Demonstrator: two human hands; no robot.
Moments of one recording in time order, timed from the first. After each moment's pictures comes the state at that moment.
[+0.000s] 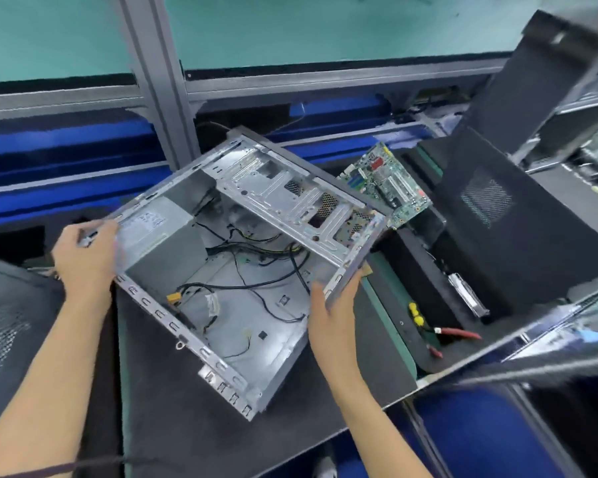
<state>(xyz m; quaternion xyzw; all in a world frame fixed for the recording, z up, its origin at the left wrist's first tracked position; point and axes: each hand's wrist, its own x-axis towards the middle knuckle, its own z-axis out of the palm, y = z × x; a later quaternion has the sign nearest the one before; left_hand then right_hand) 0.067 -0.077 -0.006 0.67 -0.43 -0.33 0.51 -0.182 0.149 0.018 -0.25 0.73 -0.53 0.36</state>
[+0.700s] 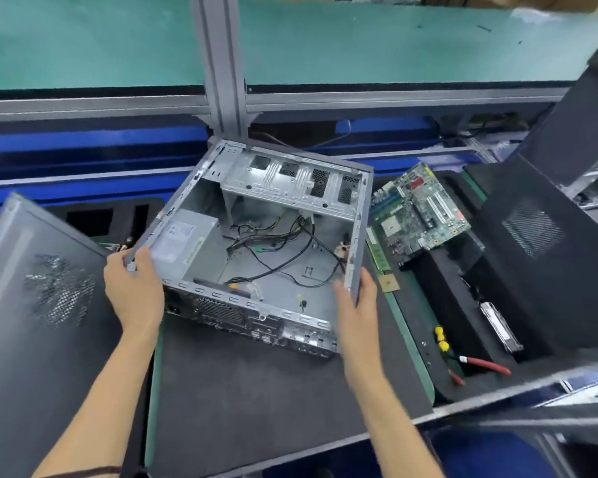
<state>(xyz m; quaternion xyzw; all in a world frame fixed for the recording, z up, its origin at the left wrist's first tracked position) 0.065 0.018 -0.001 0.73 -0.39 -0.25 0.50 -0.197 0.148 0.018 -0.27 0.68 -0.55 0.40</state>
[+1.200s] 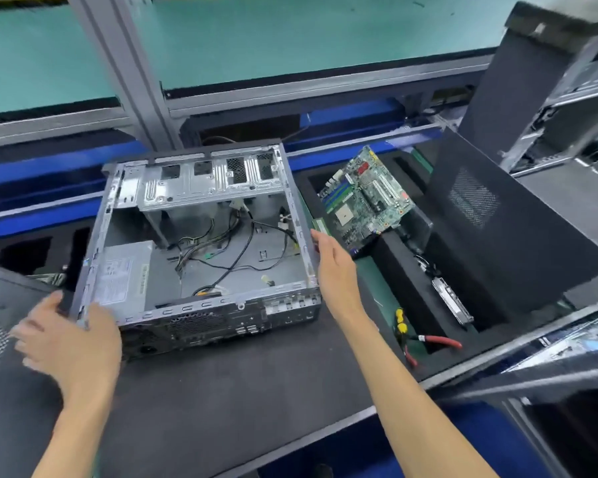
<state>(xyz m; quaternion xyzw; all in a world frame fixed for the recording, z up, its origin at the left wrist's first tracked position) 0.014 0.078 0.025 0.78 -0.45 -0.15 0.40 -0.298 0.114 0.022 -0.36 0.69 -0.53 0.35</state>
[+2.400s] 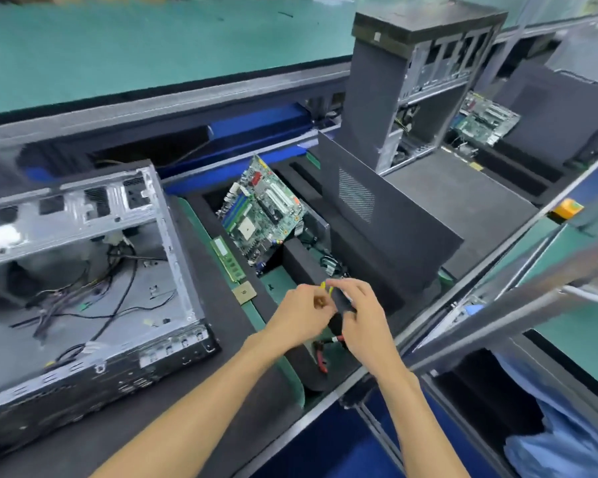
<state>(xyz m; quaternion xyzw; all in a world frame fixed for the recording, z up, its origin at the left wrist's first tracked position) -0.361 0.141 0.005 0.33 -0.82 -0.47 0.02 -0.456 0.257 -0.017 -0.40 0.79 -0.42 0.19</state>
